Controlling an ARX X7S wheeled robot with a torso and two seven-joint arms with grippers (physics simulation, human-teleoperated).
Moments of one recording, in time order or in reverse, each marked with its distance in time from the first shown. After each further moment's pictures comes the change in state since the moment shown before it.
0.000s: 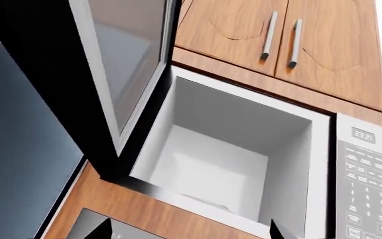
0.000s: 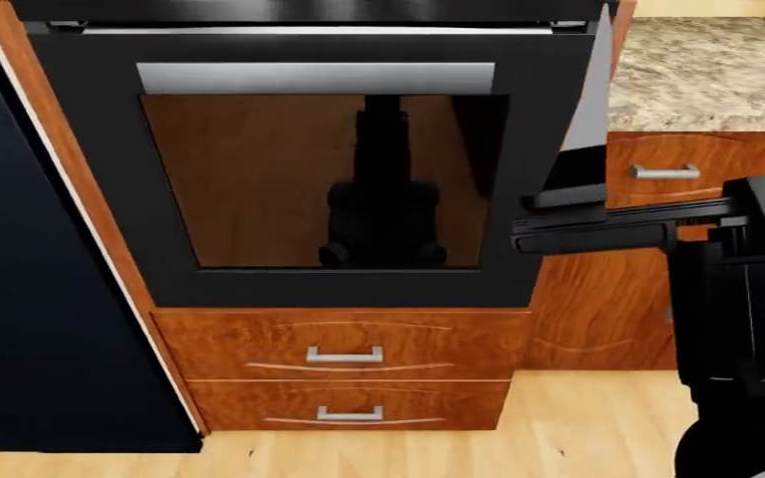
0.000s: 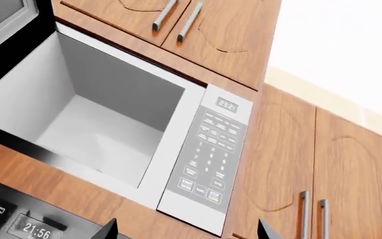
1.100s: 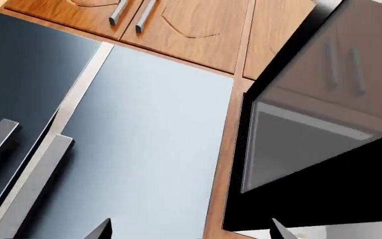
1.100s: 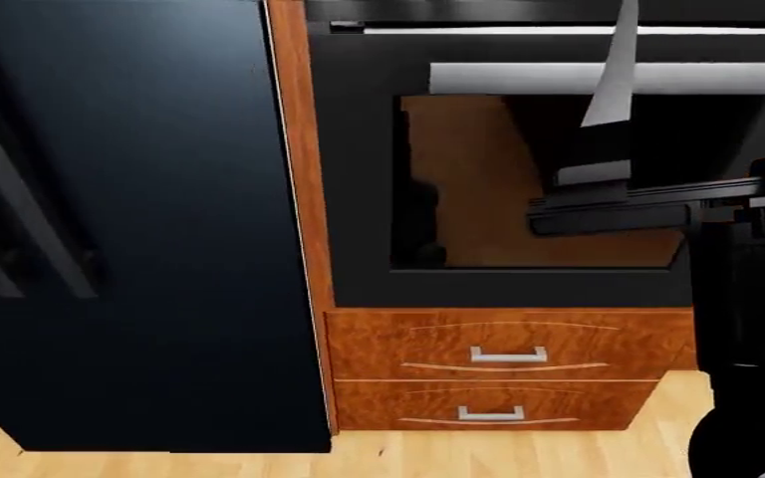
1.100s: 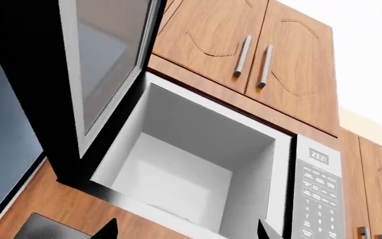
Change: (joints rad) left arm 0.089 -0.170 0.108 0.013 -0.044 0.202 -0.054; right arm 0.052 -0.001 0.011 -0.001 -0.016 0.021 -0.017
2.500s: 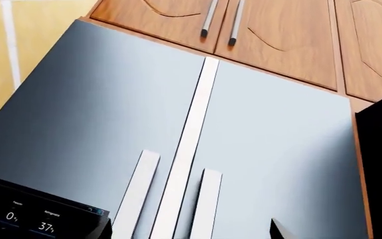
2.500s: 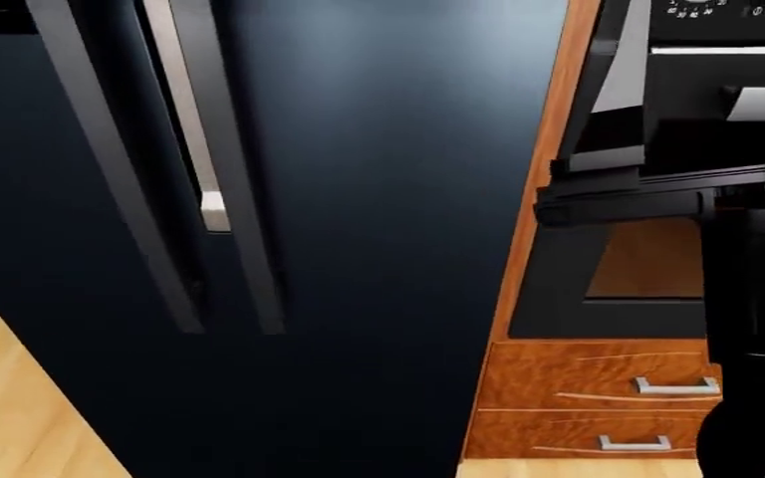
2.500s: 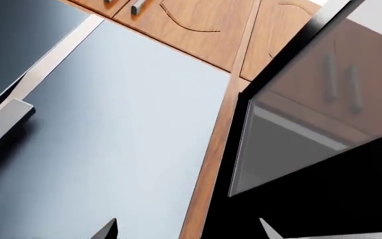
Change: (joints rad) left arm 0.041 -0.101 0.074 -0.010 -0.005 0.143 -0.063; right arm 0.032 0.000 0.015 0.000 0.013 0.021 -0.014
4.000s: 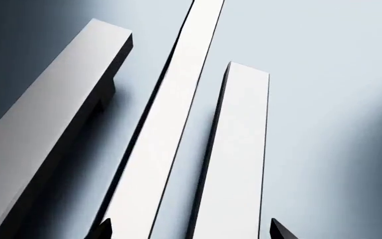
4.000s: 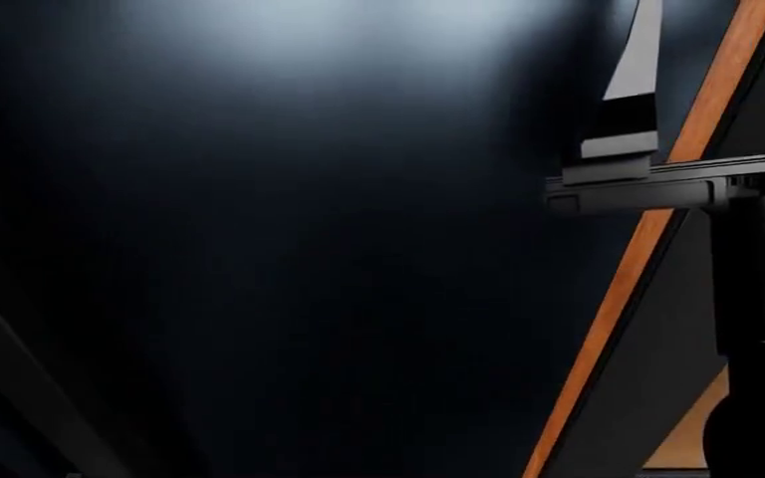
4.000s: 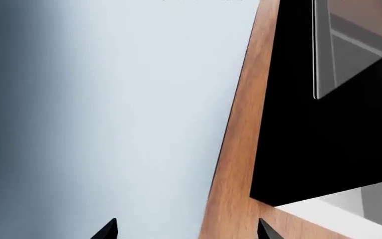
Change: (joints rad) left arm 0.025 -0.077 0.047 -0.004 -0.007 0.104 -0.047; right arm 0.028 0.000 0.009 0.000 0.002 0.036 -0.008
